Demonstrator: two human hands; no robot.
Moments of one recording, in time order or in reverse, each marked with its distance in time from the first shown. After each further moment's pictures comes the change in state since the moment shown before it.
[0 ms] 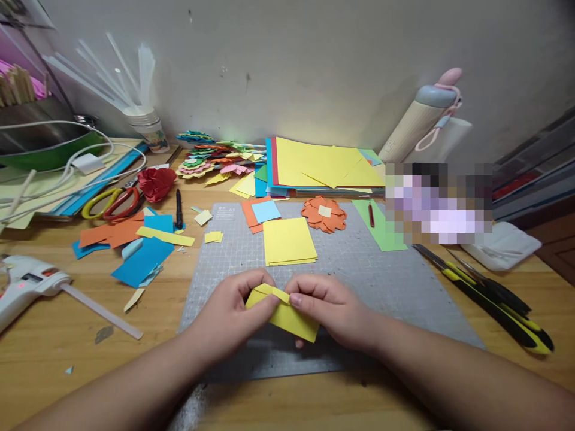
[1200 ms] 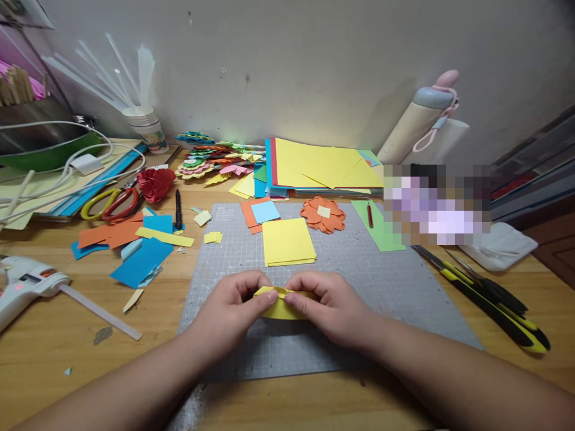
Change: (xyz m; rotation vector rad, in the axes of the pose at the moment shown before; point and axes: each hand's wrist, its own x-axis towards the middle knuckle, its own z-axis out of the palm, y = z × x) left_hand 0.001 -0.007 0.000 -0.104 -0.028 -0.021; right_hand 0.001 -0.002 -0.003 -0.525 0.196 -0.191
